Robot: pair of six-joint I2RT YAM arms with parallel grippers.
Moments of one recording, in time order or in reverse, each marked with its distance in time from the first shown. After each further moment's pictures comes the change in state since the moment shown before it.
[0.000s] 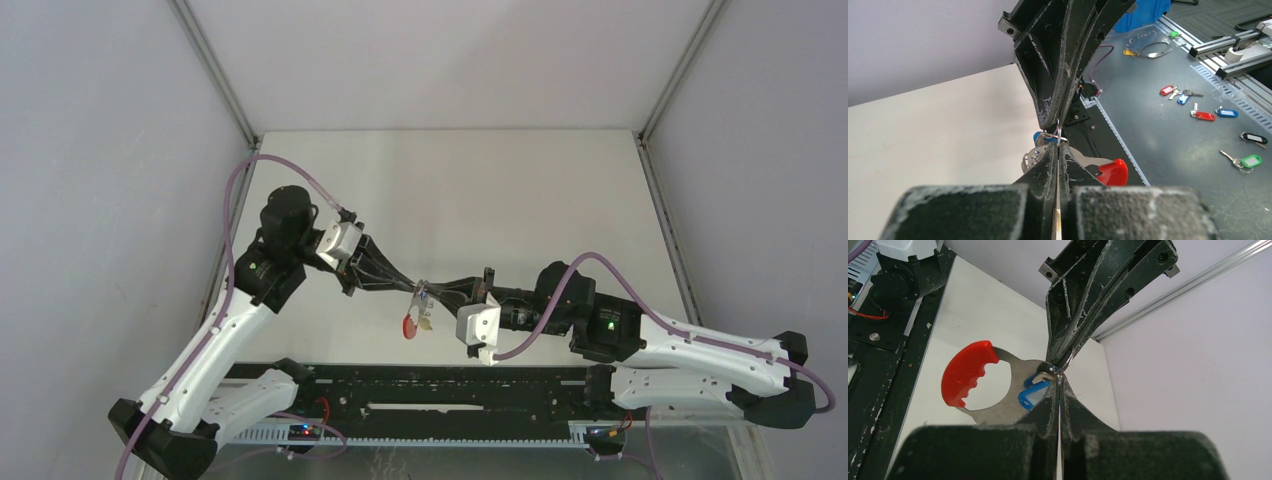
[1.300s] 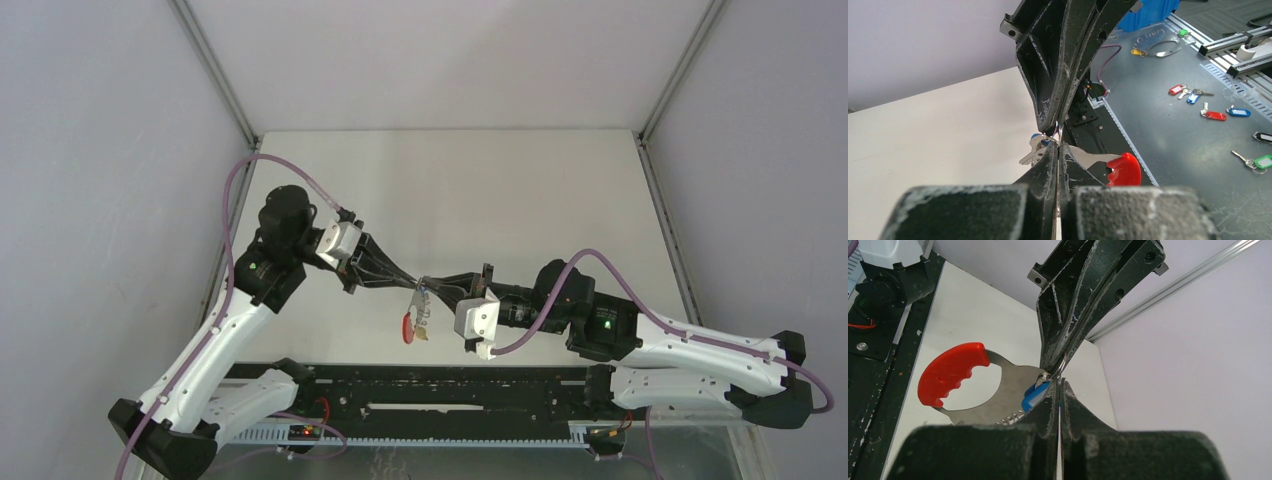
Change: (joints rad) left arm 0.000 0.000 0.000 0.034 -0.018 0.000; right arm -0.009 0.014 -0.001 0.050 0.010 0.015
